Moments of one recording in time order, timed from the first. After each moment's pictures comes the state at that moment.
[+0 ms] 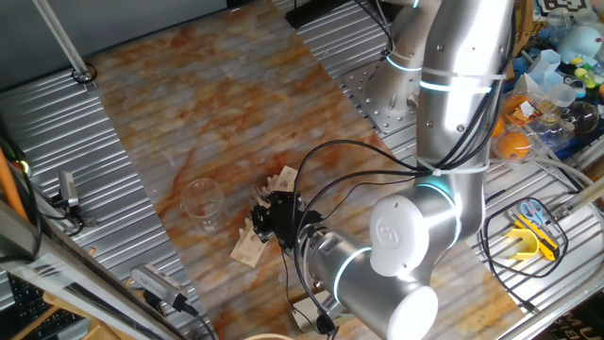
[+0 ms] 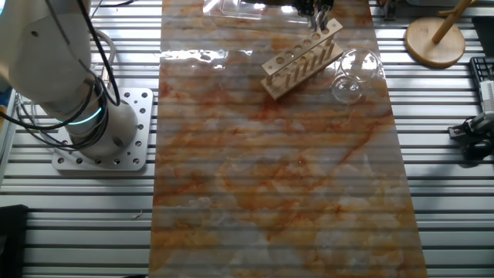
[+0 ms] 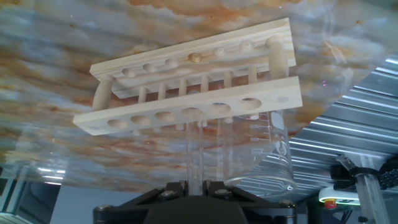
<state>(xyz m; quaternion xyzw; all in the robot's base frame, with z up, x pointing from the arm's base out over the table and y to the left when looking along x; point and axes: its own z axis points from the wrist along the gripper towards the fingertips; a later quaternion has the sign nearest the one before) 0.520 0.193 0.149 0.70 -0.51 0.38 0.32</state>
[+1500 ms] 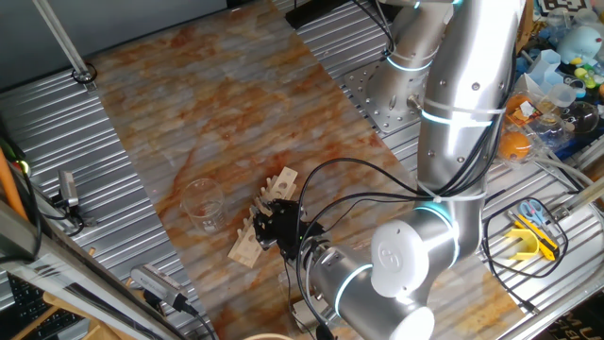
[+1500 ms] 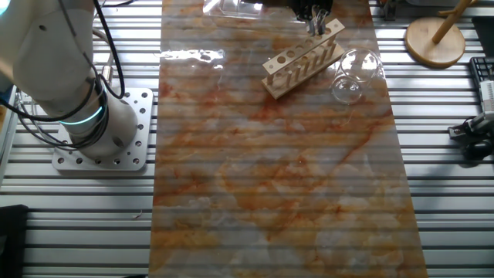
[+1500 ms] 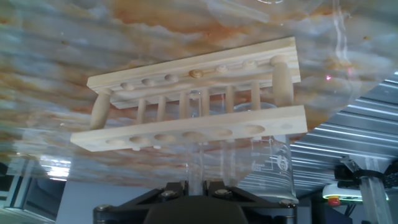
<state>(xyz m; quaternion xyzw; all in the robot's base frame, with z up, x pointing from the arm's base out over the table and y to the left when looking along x) 0.519 0.199 0.126 0.68 -0.51 0.40 0.34</state>
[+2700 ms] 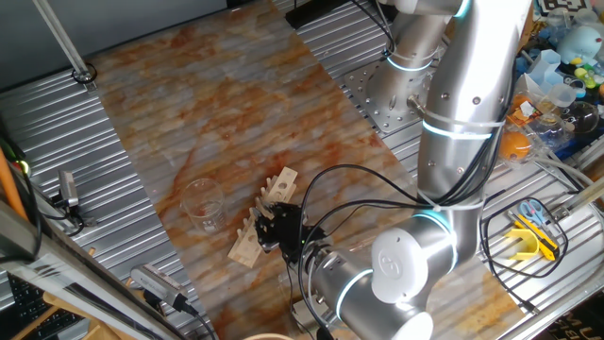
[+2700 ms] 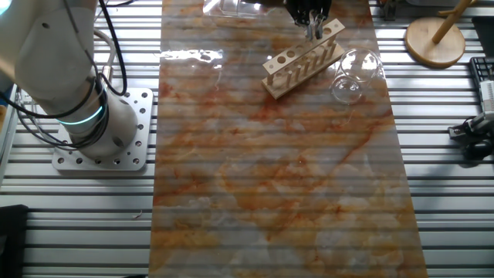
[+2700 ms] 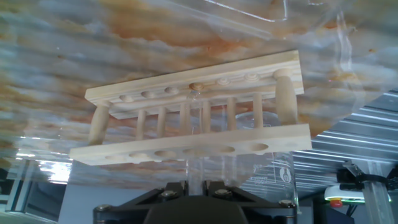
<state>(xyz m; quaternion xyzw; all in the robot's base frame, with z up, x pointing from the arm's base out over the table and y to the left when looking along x) 0.517 0.202 0.110 0.67 -0.51 0.40 0.34</state>
